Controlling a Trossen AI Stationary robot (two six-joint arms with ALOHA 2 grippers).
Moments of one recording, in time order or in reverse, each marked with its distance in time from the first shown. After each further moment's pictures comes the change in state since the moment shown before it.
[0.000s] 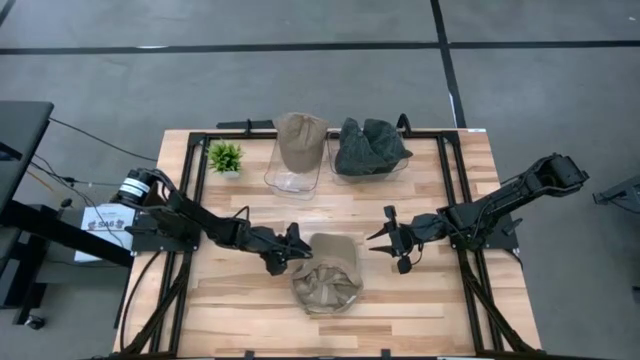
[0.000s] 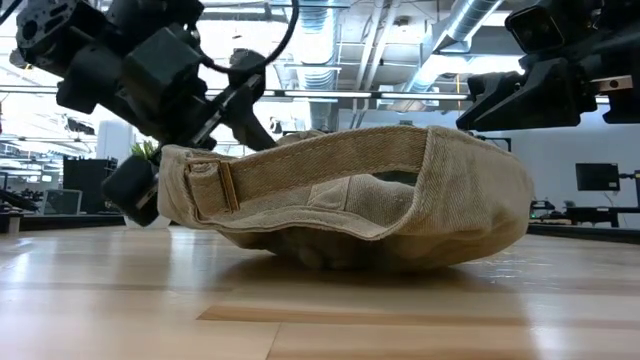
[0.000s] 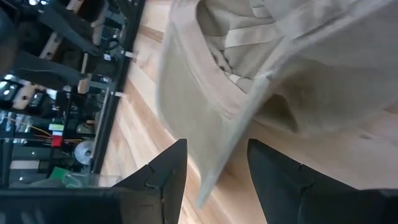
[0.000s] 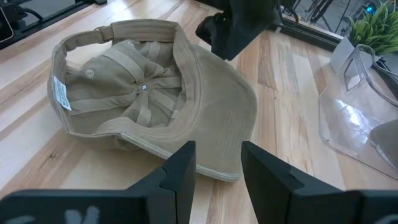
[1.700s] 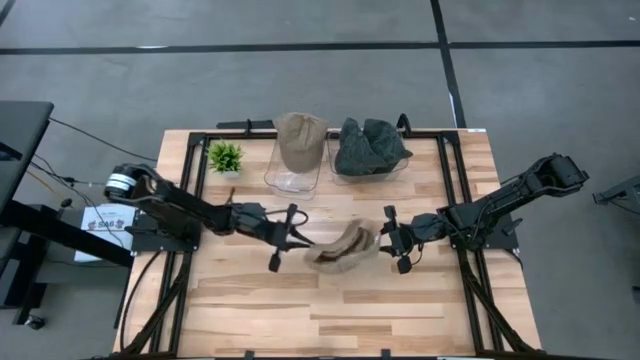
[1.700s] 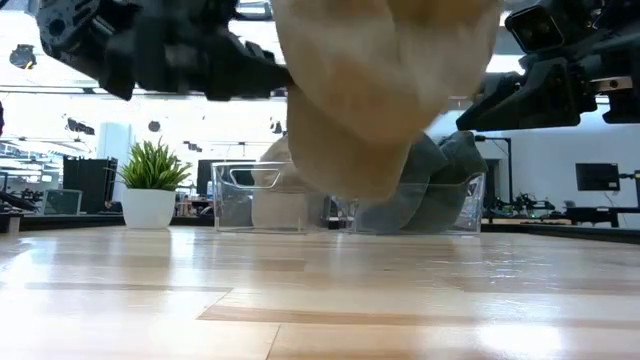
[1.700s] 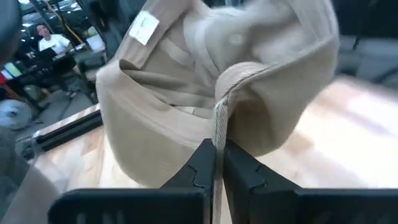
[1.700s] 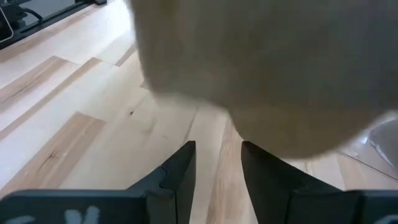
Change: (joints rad) left arm 0.128 -0.089 -0.004 0.214 0.293 -0.706; right arm 0.000 0.000 0.000 0.000 0.000 0.000
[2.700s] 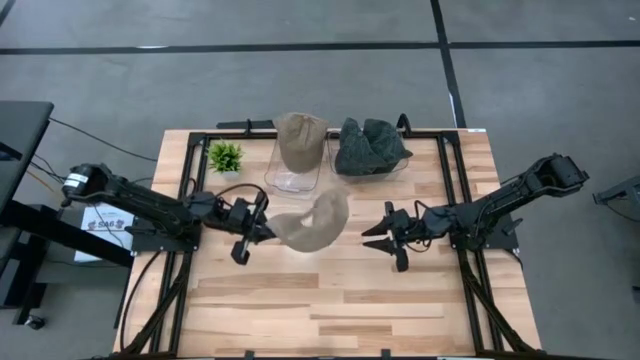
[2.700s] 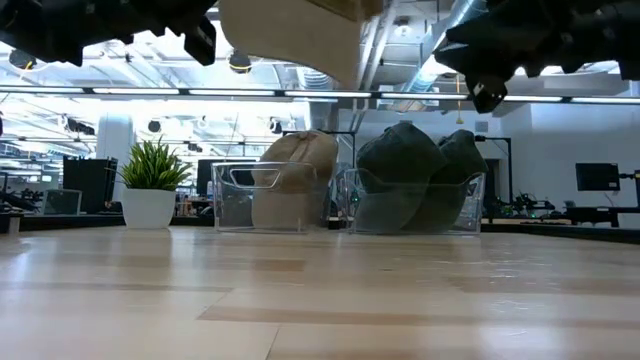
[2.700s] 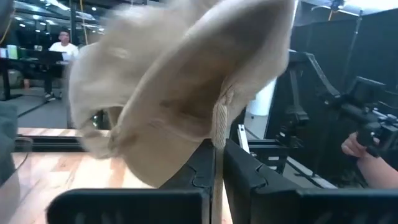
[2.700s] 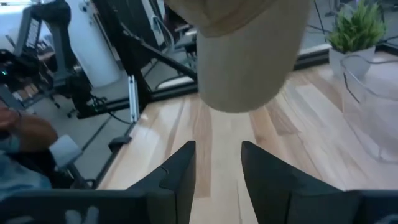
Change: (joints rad) left arm -0.021 -0.494 -0.190 0.021 -0.015 -0.512; right arm -0.005 0.000 0.000 0.305 0.000 0.506
